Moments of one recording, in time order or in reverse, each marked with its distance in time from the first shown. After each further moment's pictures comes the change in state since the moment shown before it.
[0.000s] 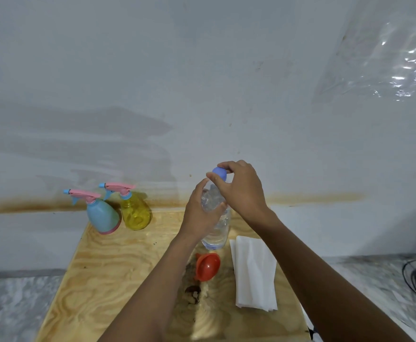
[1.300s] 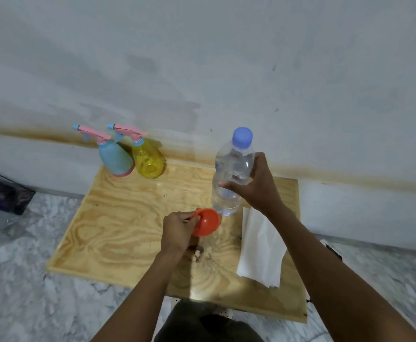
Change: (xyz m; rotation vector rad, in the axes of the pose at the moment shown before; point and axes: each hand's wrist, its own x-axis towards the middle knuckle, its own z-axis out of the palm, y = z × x) left_hand -0.069 -0.142 -0.006 0.236 0.272 -0.364; right_hand -0.015 0.097 0.064 0.405 -0.335 0.051
